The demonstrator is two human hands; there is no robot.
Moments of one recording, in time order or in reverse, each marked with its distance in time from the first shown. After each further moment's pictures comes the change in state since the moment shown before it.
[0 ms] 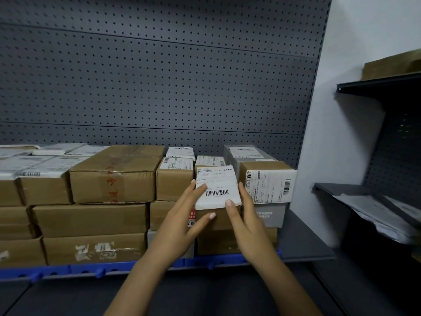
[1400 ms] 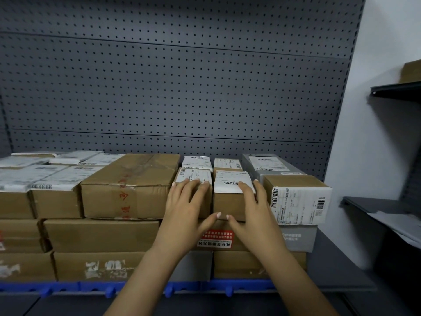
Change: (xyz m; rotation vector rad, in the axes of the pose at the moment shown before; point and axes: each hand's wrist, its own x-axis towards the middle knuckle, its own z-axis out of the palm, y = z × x) left_hand 0.051 -0.039 -0.021 0.565 0.125 0.022; right_hand 0.074 0.005 0.022 -0.654 0.051 -0.184
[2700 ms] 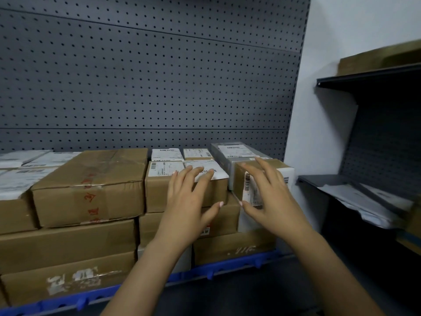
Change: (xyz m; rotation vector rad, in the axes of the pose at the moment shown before) left_hand 0.010 0.034 0.006 -0.176 0.016 0.180; right_hand -0.023 0.021 -0.075 -0.212 0.050 -0.078
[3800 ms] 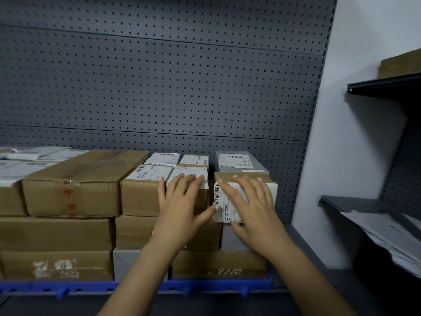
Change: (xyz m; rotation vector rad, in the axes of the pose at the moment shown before) left_hand 0.027 0.038 0.051 0.196 0.069 -0.202; right_hand 0.020 0.072 0.035 -0.148 -0.016 -0.295
